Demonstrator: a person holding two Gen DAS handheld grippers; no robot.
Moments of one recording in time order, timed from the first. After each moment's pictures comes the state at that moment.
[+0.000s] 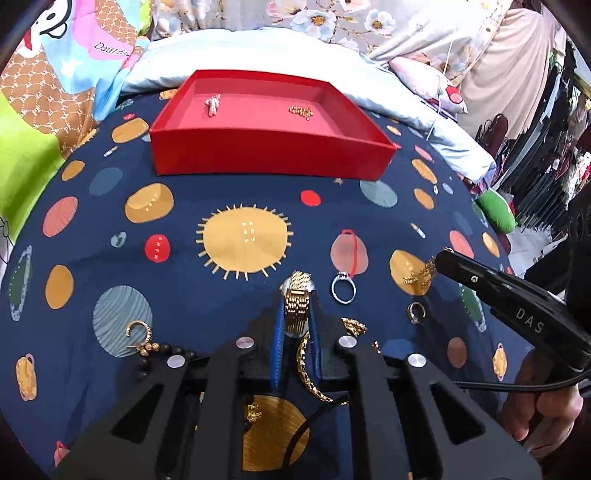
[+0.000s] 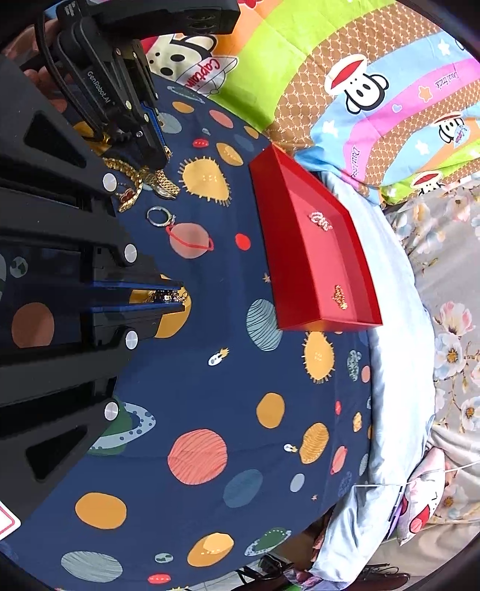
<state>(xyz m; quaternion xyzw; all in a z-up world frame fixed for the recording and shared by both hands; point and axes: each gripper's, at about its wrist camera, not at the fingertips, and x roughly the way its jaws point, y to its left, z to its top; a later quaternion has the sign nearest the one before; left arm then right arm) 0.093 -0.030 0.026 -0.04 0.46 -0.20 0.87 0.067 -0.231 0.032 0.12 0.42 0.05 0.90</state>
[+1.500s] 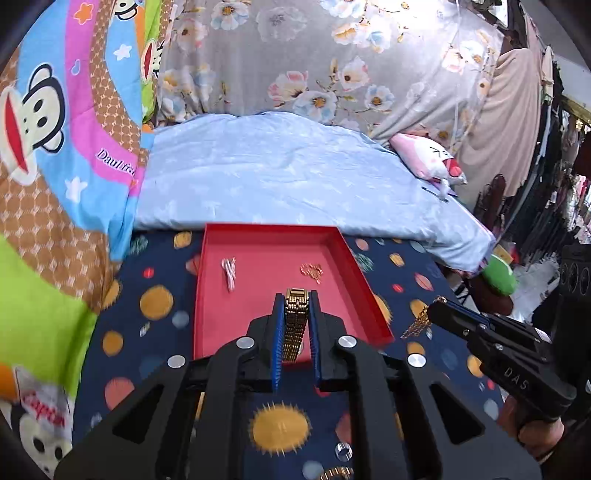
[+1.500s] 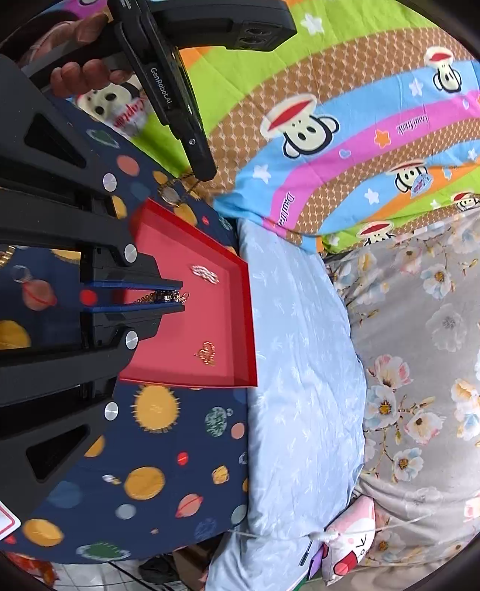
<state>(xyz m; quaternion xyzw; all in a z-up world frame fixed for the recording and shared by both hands) 0.202 -0.019 0.161 -0.04 0.34 -0.19 0.92 0.162 -0.221 0.143 0.11 0.32 0.13 0.93</state>
